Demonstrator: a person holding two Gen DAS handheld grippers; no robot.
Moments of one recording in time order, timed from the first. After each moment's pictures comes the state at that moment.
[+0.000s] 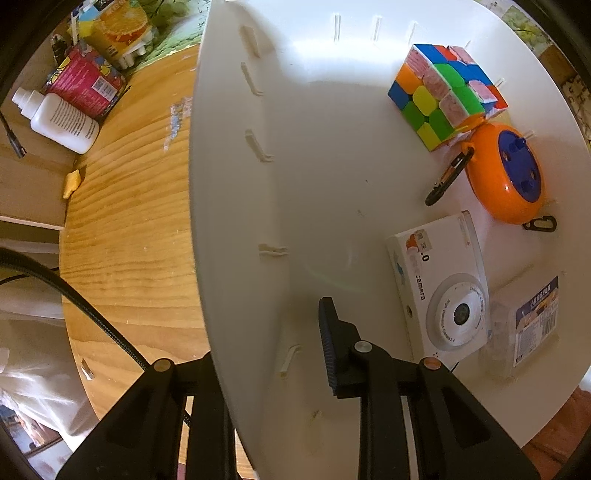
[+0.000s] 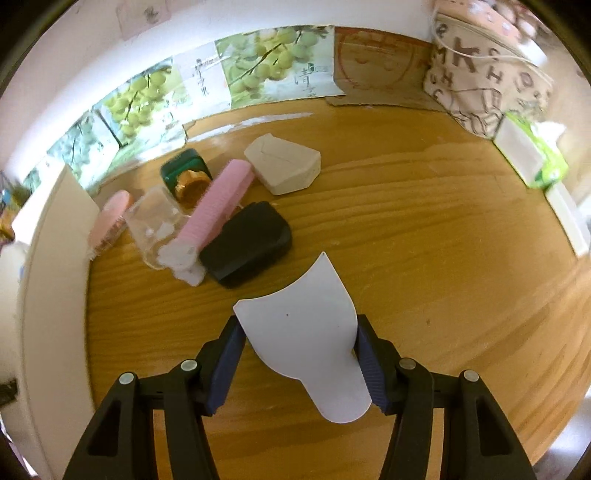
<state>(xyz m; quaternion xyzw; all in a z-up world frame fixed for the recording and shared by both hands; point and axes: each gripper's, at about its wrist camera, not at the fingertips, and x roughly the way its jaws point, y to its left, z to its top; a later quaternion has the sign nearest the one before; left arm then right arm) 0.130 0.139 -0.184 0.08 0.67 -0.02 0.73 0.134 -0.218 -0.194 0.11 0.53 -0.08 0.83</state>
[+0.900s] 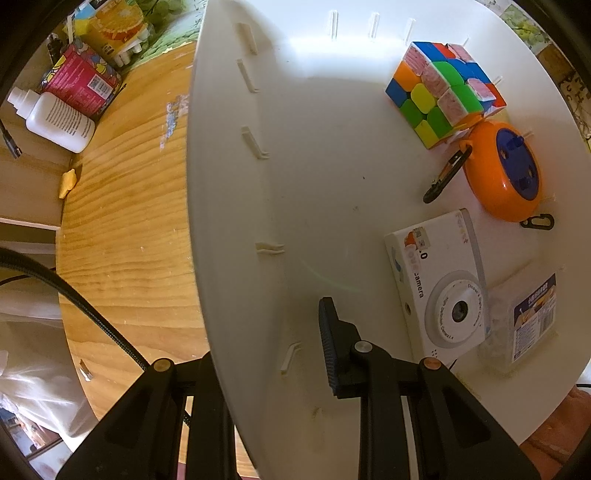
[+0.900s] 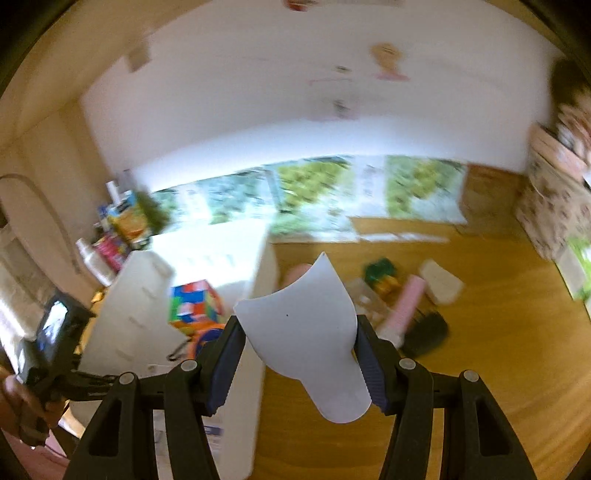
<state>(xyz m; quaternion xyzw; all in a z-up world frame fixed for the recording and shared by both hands) 0.135 0.140 -0.186 0.07 0.68 -0.02 0.73 0.121 -0.099 -0.083 0.06 0.39 0.09 0.91</state>
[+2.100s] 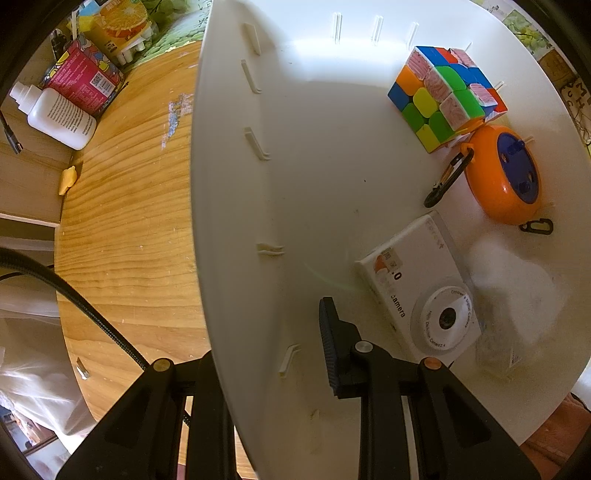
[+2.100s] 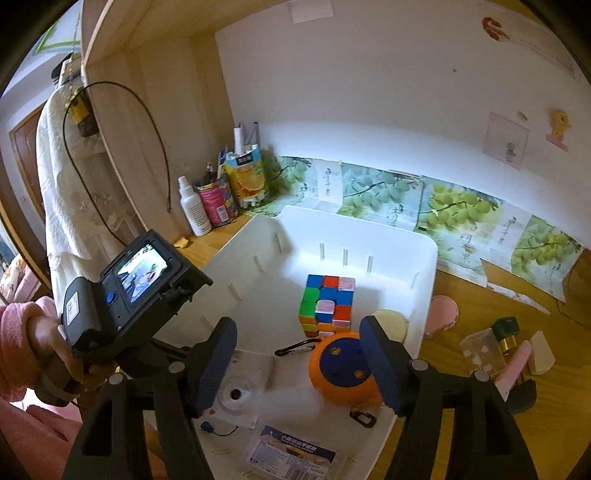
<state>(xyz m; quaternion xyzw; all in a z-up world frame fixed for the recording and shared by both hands) 0.130 0.148 -0.185 0.07 0.68 -0.02 0.73 0.115 0.005 -0.080 -0.03 0.38 0.27 0.88</state>
